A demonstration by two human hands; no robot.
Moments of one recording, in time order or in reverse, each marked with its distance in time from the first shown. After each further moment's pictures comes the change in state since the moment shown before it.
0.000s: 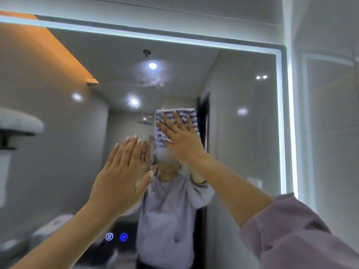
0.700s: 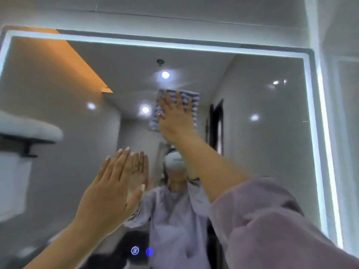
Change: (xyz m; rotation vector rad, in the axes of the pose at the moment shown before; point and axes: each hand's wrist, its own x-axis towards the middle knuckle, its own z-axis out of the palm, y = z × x) left_hand -0.026 -0.073 0.009 0.076 0.036 -0.026; right_hand 0.110 -0.062 -0.019 0.142 0.091 0.231
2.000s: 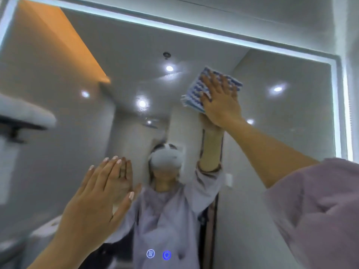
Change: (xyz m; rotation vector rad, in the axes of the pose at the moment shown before) left_hand -0.045 -0.066 0.051 -0.149 0.064 -0.099; right_hand 0.022 0.049 -0.015 -0.070 0.077 0.070
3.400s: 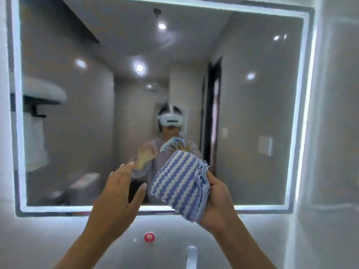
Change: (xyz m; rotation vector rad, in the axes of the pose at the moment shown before) left_hand -0.102 0.064 -0.128 -0.467 -0.398 -0.307; right_hand -0.324 -0.114 -0.152 2.435 -0.618 1.474
